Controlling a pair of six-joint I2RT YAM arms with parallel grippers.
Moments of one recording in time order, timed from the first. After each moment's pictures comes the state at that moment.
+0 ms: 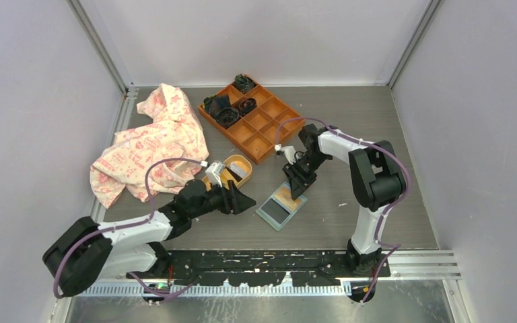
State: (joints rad) left arm -0.78 1.09 0.27 0.52 0.22 -0.78; right arm 0.34 1.87 1.20 -0.94 -0.60 -0.49
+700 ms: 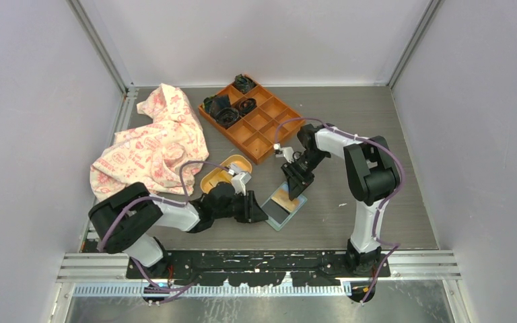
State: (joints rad) left arm -0.91 1.54 0.39 0.64 0.25 -0.83; right arm 0.35 1.95 1.26 -1.00 -0.65 -0.47
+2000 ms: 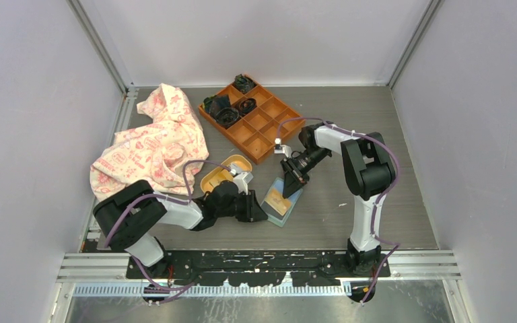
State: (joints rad) left arm -0.91 1.59 0.44 0.59 0.24 -0.83; right arm 0.32 2.02 1.31 -1.13 -0.95 -0.48
